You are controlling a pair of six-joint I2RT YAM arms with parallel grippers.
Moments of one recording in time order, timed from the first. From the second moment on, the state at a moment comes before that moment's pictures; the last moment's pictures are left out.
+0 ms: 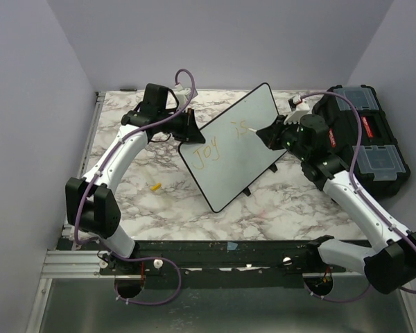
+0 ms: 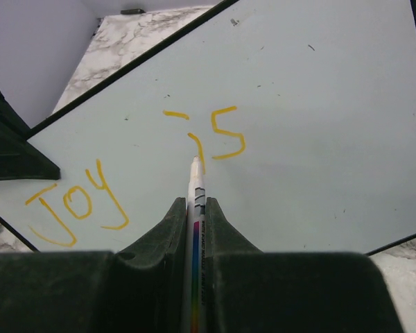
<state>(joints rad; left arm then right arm) -0.31 1.61 1.49 -0.60 0.78 -0.17 0.40 1.15 0.99 -0.10 -0.12 0.35</state>
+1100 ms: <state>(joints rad) -0.31 1.59 1.43 -0.55 0.77 -0.23 0.57 1.05 0.90 -0.24 -0.17 0.37</state>
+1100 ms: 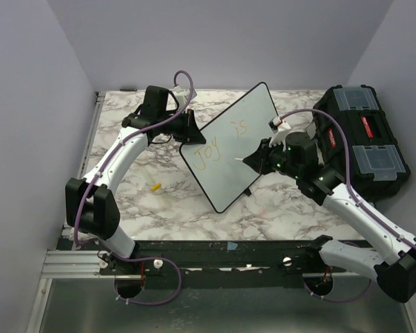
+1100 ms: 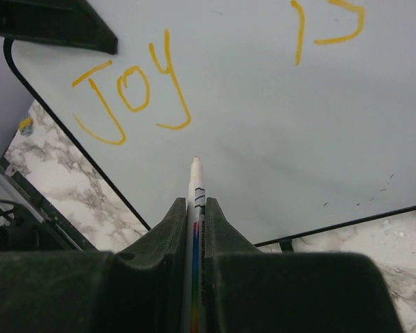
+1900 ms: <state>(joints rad) -0.31 1.59 1.43 -0.55 0.76 -0.23 0.85 1.05 0.86 -0.28 0.08 0.34</state>
